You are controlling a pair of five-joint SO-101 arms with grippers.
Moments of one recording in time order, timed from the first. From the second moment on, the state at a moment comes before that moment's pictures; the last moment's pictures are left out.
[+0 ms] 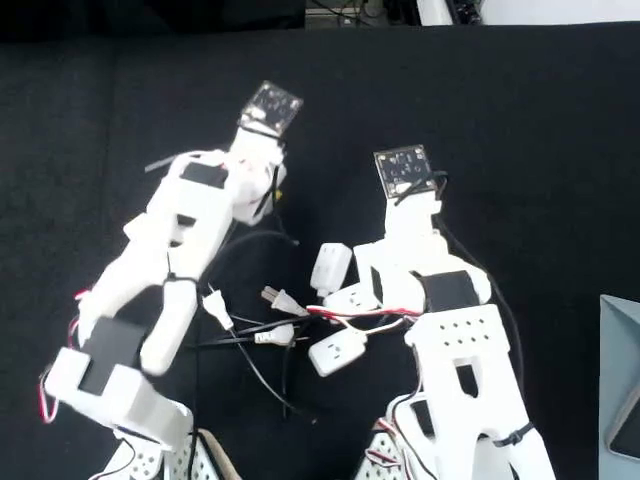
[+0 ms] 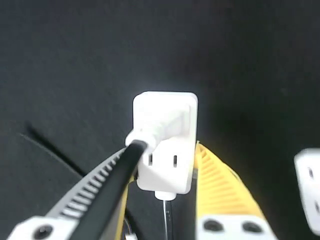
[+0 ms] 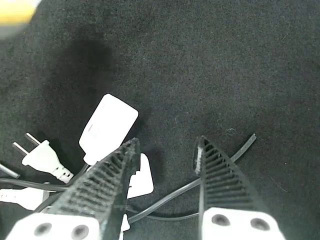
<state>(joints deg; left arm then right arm) 10.5 5.1 14.6 43.2 -16.7 -9.8 -47.4 56.9 56.8 2.7</state>
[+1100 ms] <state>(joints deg) 4.4 38.0 -39.6 61.0 -7.9 -9.8 -47.4 57.6 56.7 2.7</state>
